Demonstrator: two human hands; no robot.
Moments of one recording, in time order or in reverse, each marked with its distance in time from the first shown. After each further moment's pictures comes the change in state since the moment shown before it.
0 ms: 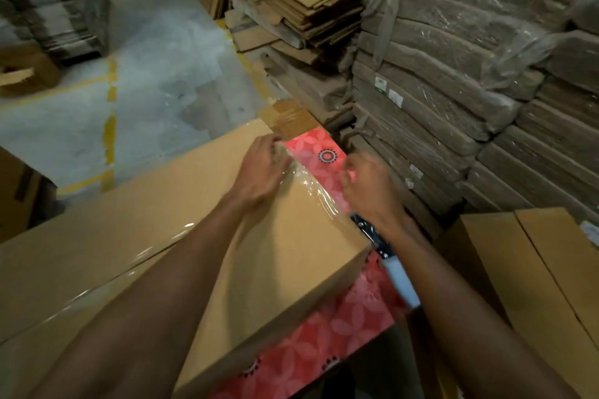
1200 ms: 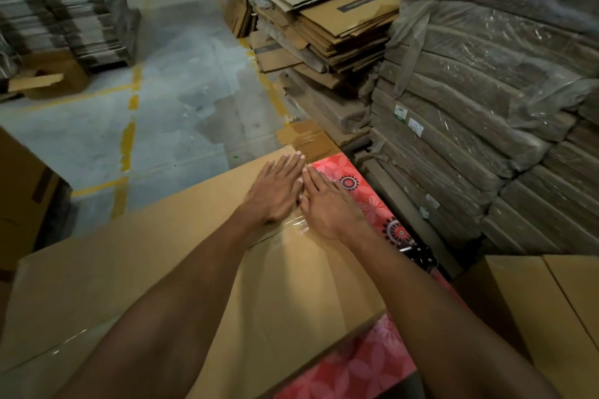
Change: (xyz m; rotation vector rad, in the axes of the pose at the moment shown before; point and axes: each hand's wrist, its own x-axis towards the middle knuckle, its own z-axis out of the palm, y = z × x) left_hand 0.047 -0.066 0.000 0.522 -0.245 0.186; right_hand 0.056 -0.060 0.087 -0.280 -0.377 -0.245
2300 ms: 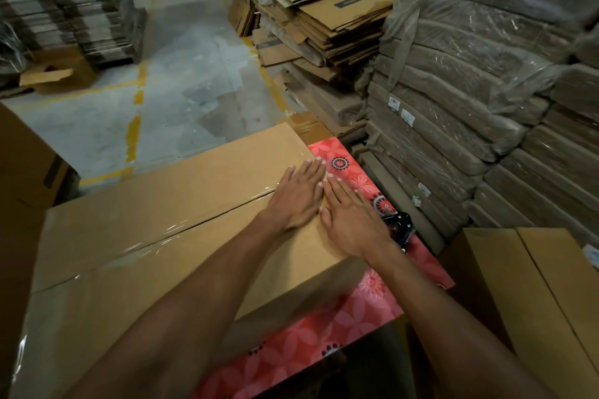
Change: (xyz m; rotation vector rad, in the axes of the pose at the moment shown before) left_hand -0.074 0.097 0.017 -0.038 0.038 0.046; right_hand -0.134 0.015 0.003 -0.086 0.031 0.036
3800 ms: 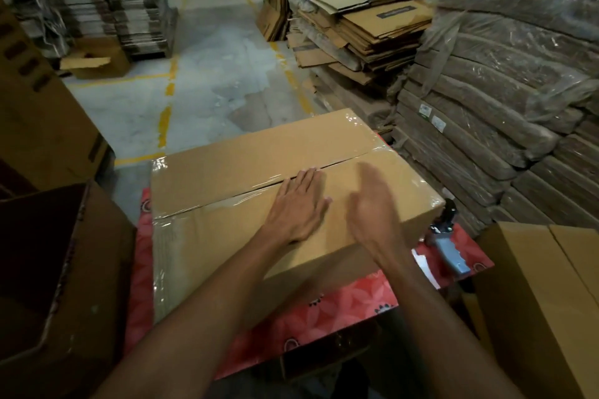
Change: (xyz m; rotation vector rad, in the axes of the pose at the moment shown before) left_hand -0.188 -0.067 -0.021 -0.091 0.057 -0.149; right_hand -0.058 -0.147 0.020 0.244 0.398 0.121
